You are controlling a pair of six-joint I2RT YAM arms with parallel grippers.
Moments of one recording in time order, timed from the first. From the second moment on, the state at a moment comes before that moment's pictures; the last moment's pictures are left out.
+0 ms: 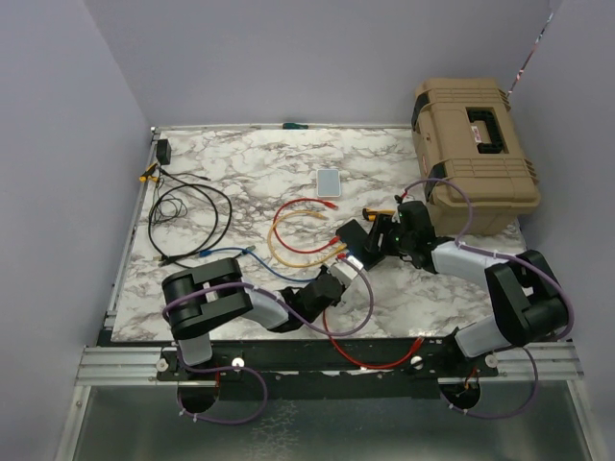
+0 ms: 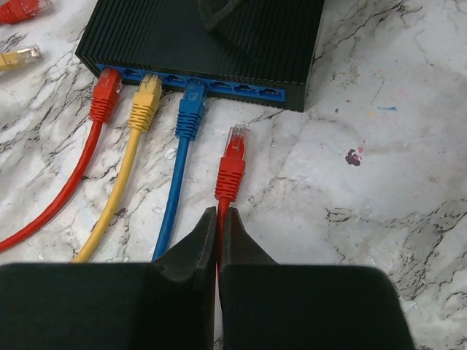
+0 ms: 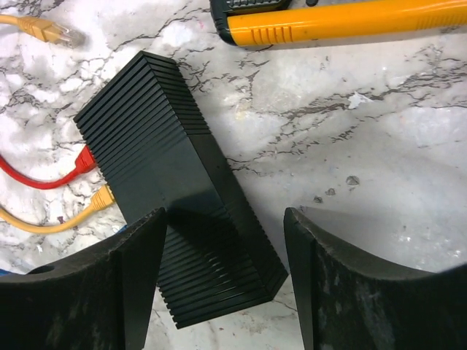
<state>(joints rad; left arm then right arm) -1.20 1.75 0.57 0.71 -0.51 -0.10 0.39 1.48 0.61 0.13 -0.09 0.49</state>
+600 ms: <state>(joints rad) -1.22 1.82 0.56 0.89 -0.57 -0.04 0.38 1.52 0.63 0.14 -0.20 0.47</state>
